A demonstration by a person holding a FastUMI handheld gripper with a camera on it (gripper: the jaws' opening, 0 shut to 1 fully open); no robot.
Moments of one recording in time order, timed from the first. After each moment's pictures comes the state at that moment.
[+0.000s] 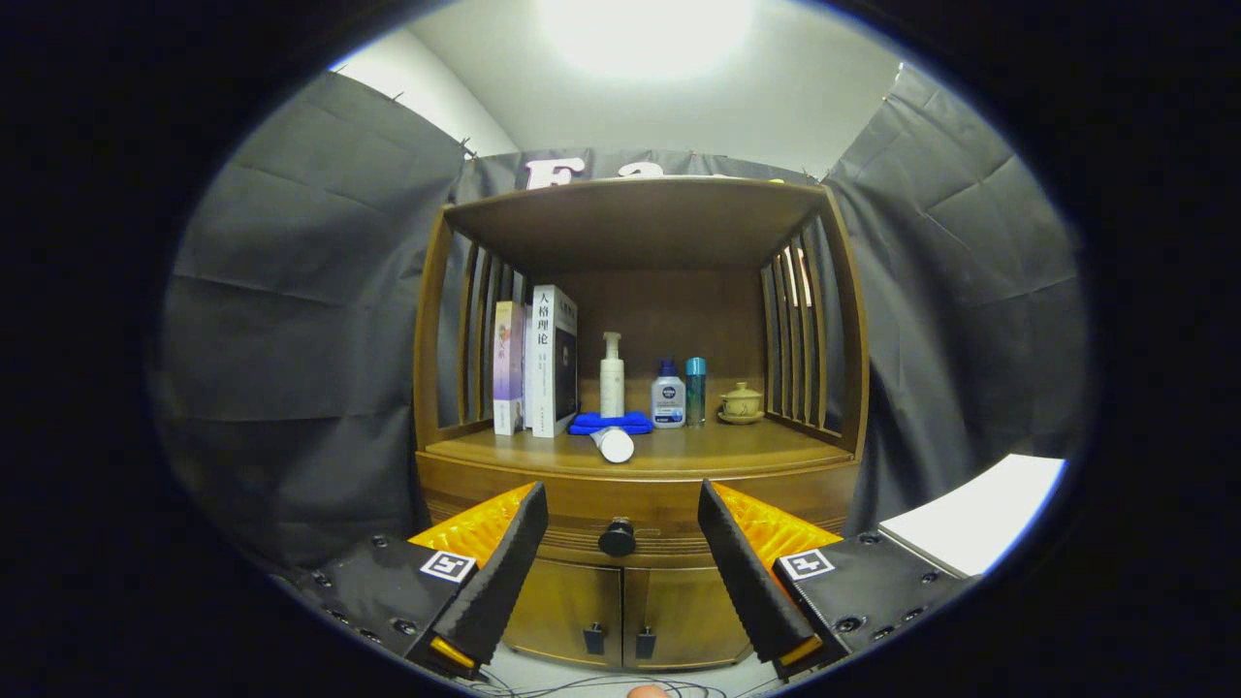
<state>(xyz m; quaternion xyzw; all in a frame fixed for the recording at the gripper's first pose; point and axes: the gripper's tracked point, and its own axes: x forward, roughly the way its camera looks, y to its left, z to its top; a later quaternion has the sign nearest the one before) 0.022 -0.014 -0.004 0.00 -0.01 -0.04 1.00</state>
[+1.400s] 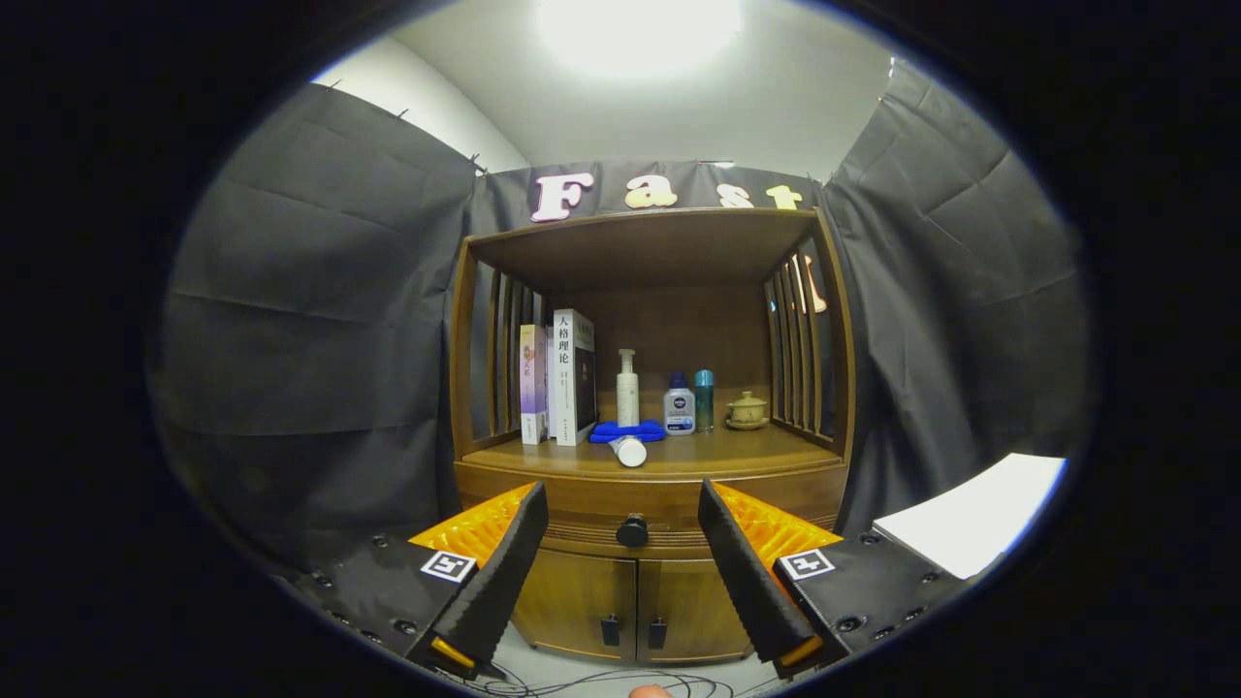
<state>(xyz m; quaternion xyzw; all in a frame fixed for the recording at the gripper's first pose) -0.020 -0.006 0.011 0.00 -0.03 -0.01 1.00</state>
